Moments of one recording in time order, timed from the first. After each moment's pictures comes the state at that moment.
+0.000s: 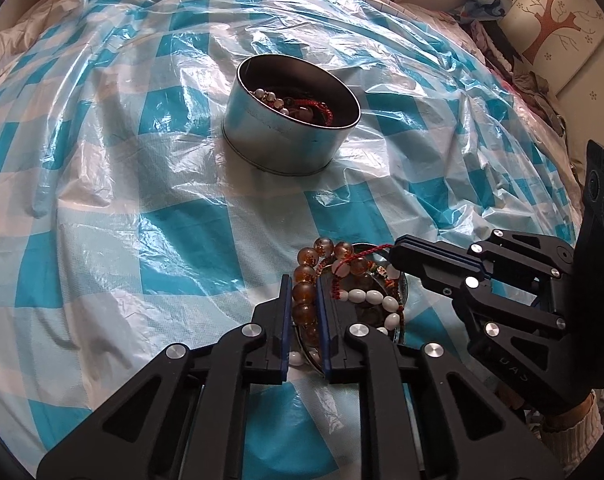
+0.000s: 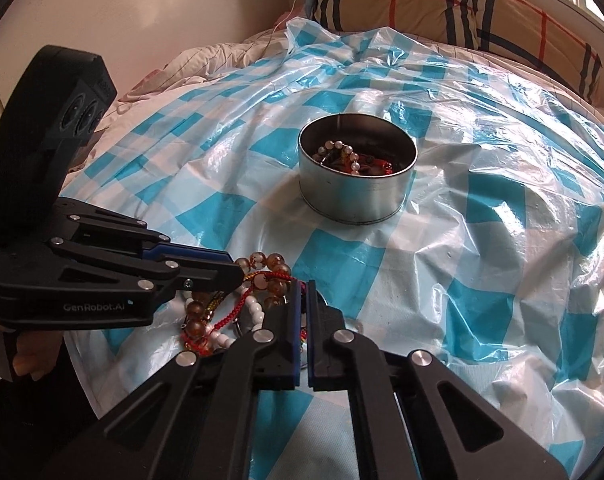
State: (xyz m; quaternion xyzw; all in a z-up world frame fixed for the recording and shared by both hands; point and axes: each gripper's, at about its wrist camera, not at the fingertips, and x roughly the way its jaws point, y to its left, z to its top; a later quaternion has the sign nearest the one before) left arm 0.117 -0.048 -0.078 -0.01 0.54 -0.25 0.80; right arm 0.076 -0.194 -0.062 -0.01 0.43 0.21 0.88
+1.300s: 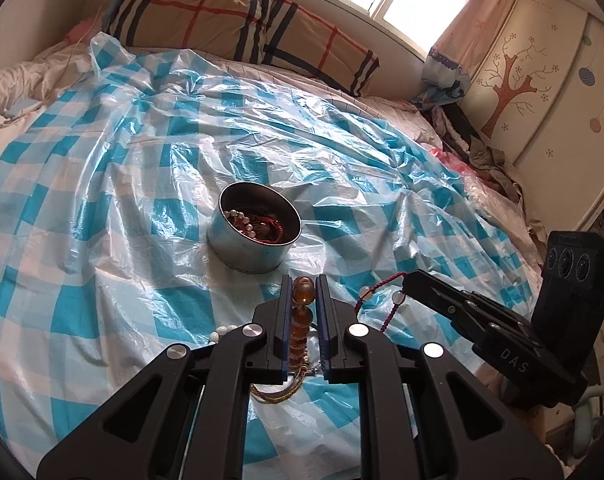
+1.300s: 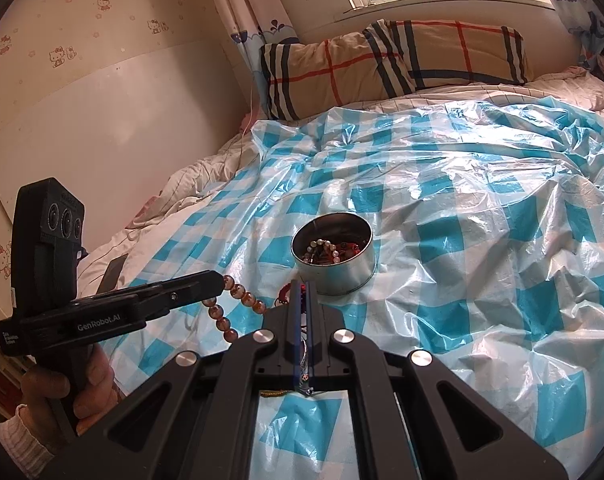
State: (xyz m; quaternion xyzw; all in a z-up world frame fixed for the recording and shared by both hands) left arm 0.085 -0.017 0.005 -0.10 0.40 -0.29 0.87; right arm 0.033 -0.232 0.004 0.15 0.32 0.15 0.92
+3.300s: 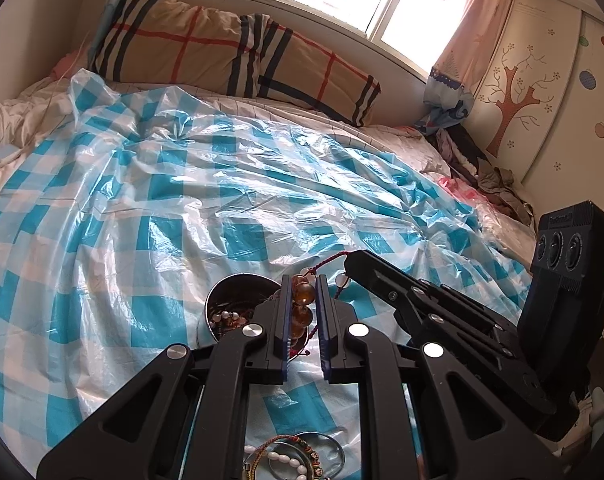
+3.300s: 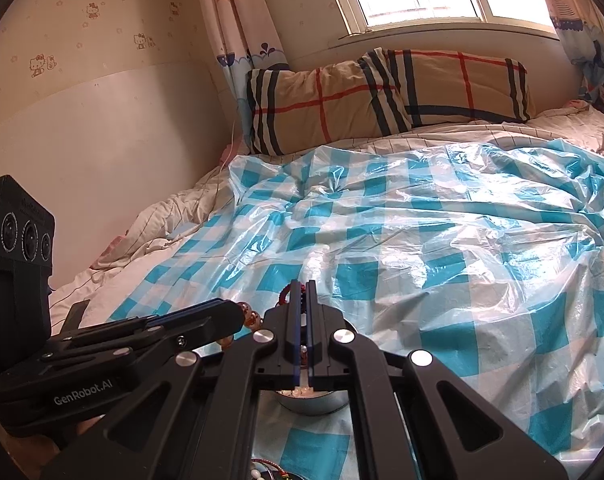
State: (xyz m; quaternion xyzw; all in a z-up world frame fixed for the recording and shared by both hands) left arm 0.168 -0.063 0.016 -0.09 0.35 -0.28 0.89; right arm 0.145 -0.223 0.011 0.13 0.27 0.12 0.95
